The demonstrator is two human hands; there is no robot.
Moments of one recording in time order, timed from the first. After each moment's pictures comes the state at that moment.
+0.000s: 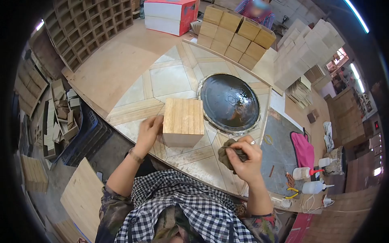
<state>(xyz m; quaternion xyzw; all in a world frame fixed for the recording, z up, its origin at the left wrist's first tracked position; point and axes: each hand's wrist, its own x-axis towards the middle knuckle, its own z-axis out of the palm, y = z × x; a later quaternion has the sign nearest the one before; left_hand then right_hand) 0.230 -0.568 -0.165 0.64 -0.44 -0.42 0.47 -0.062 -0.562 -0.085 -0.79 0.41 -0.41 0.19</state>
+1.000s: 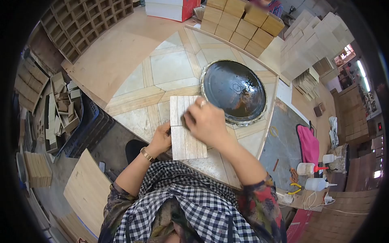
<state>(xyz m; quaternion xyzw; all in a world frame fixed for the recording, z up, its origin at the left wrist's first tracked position) 0.198 -0.553 -0.230 0.51 -0.58 -0.40 0.48 0.036 -0.624 -0.123 -0.89 0.34 -0.31 0.05</state>
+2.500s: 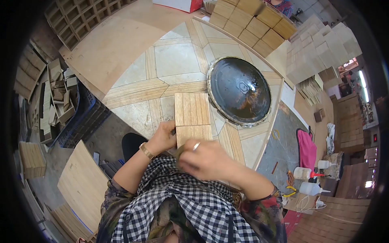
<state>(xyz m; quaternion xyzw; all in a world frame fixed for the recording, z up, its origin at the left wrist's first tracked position) 0.202 -0.556 -0.220 0.49 -0.60 -0.42 0.46 0.025 -0.571 -0.100 -0.94 0.14 -0.18 0.24</state>
